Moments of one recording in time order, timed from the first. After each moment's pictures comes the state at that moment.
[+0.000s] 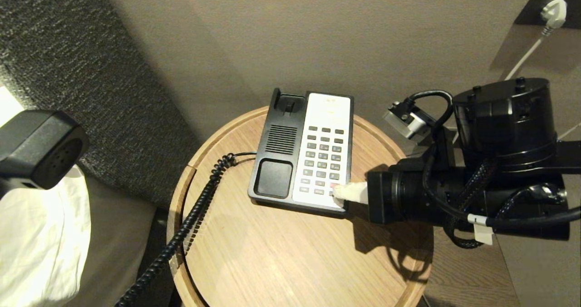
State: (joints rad) left arm -0.71 0.47 -0.66 0.13 -0.03 -0.83; right arm 0.81 1.55 -0.97 -0.14 0.09 0.47
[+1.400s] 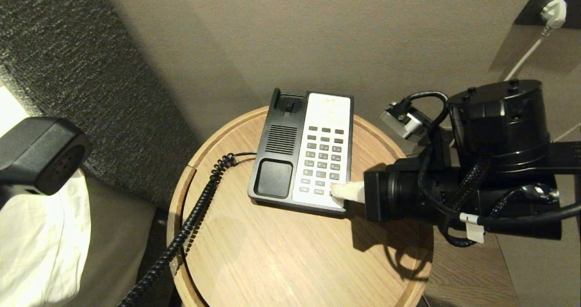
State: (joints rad) left arm -0.71 0.46 -0.65 0.13 -0.03 -0.83; right arm 0.81 1.56 -0.97 -0.15 0.08 0.47
